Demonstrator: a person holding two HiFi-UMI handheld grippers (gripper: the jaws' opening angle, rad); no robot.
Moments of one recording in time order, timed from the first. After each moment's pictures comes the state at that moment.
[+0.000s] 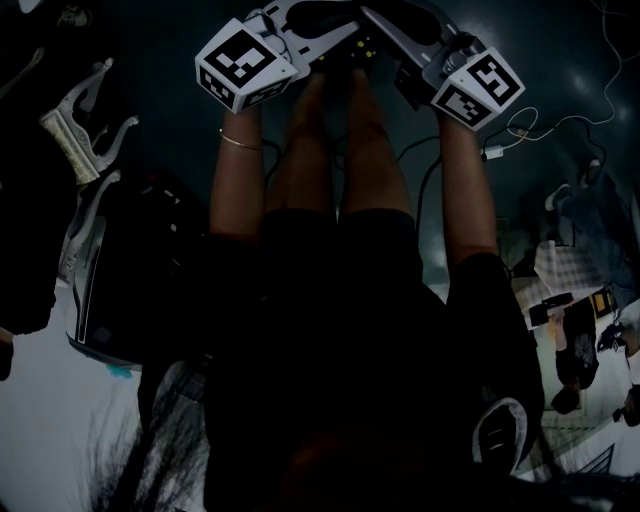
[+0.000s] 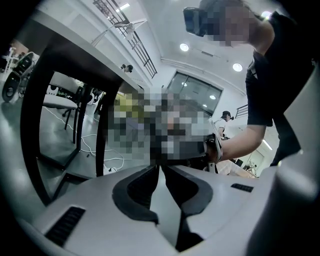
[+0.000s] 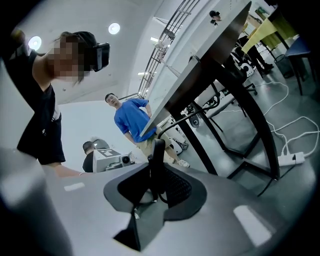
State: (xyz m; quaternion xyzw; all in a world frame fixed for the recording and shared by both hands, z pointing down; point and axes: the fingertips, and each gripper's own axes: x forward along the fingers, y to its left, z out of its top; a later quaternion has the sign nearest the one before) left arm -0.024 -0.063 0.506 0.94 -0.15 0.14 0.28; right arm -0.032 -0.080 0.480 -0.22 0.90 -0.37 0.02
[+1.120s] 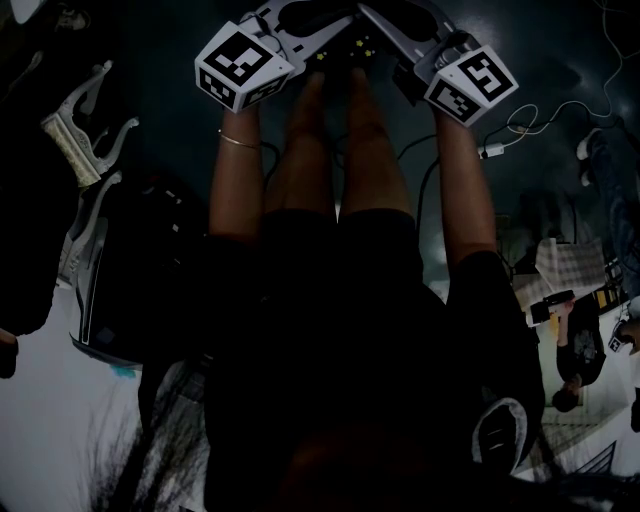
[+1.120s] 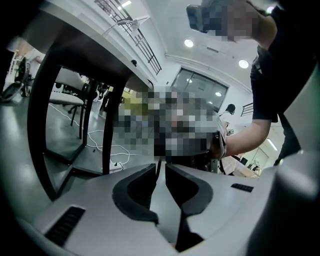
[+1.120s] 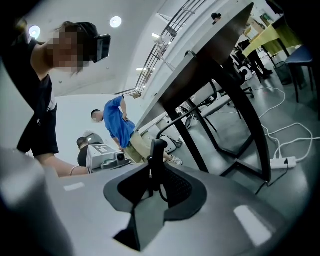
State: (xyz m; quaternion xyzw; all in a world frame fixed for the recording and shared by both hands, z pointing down) left arm -0.027 -0.066 0.526 0.93 -0.18 0.17 0.29; right arm -0.023 -0.082 0.500 -0.25 0.90 -0.36 -0.01
